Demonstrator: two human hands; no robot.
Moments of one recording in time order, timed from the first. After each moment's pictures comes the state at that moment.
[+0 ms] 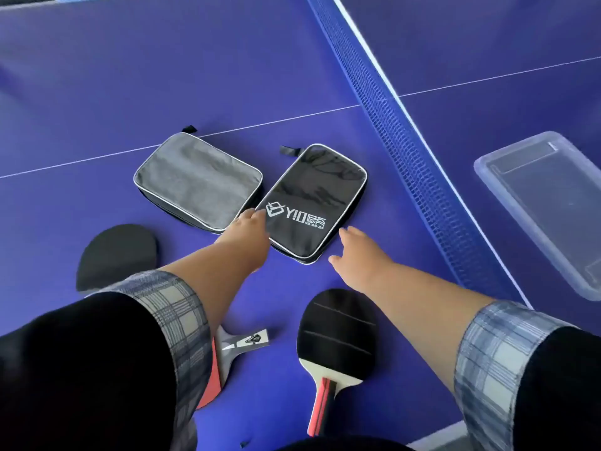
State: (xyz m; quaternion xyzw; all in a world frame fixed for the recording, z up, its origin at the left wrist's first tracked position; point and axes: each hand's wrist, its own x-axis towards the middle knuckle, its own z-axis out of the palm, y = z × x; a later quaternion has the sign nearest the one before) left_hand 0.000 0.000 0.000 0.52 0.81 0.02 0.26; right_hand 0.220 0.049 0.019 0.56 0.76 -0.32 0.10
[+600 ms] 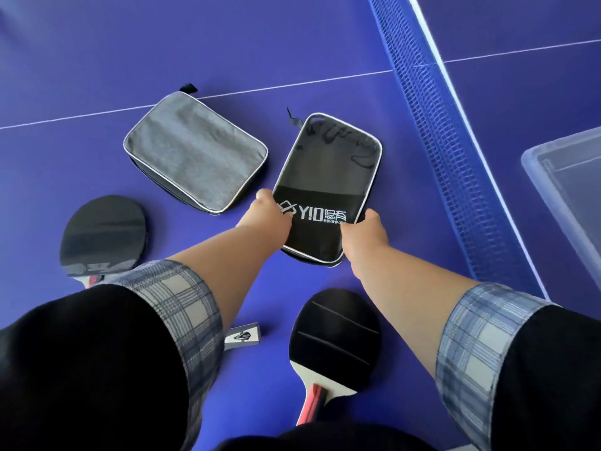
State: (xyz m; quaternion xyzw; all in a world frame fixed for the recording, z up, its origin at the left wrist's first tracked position) left_hand 0.028 0.036 -0.019 0.32 0.87 0.14 0.35; right_hand 0.187 0.088 -0.026 0.73 0.47 -0.49 -0.10
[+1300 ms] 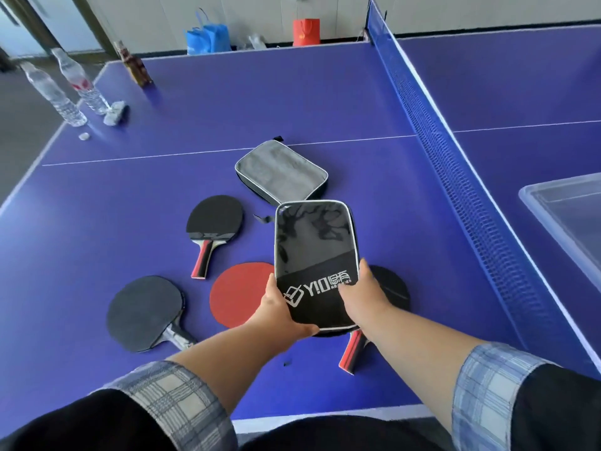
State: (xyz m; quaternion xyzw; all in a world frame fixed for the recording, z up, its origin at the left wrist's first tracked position) left_hand 0.083 -0.249 0.034 0.27 0.82 0.27 0.44; right_hand 0.214 -0.123 0.042 0.61 0.62 -0.49 -0.04
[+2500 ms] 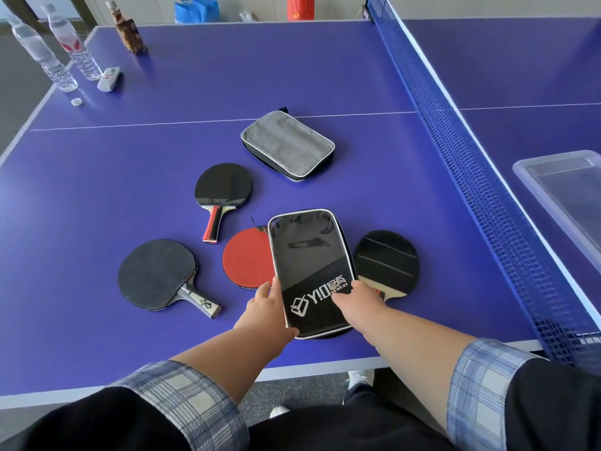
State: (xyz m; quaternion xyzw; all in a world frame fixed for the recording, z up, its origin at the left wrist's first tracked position) left_hand 0.084 -0.338 0.012 0.41 0.84 0.03 0.34; right_hand 0.227 -0.212 0.010 0.63 0.65 -0.41 0.08
